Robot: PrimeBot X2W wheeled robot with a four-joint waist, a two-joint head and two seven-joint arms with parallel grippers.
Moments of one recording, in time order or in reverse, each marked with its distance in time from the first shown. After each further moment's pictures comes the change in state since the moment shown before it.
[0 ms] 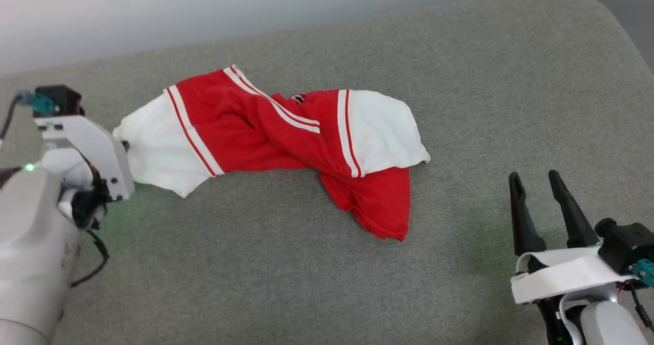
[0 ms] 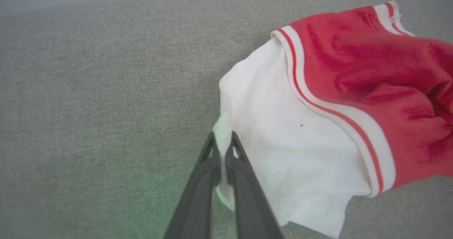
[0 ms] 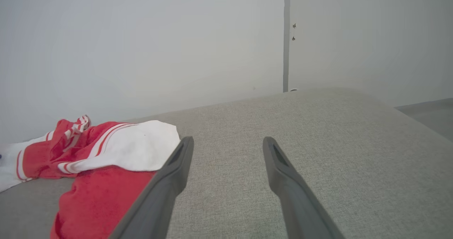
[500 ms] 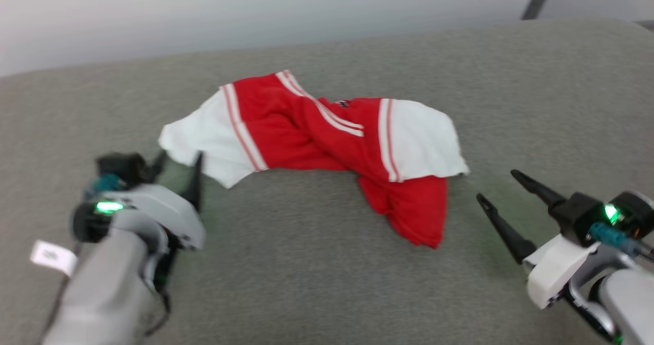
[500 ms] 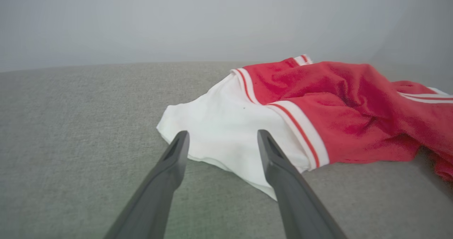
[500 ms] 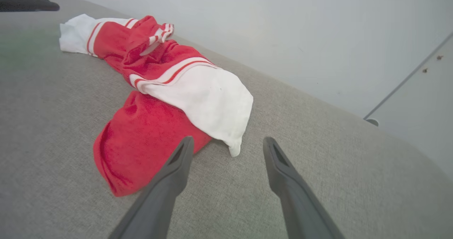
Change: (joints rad) left arm 0.248 -0.113 -0.005 -0.185 0.060 0.051 -0.537; right arm -0.178 -0.416 0.457 0.017 0.034 0.000 0.162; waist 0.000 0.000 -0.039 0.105
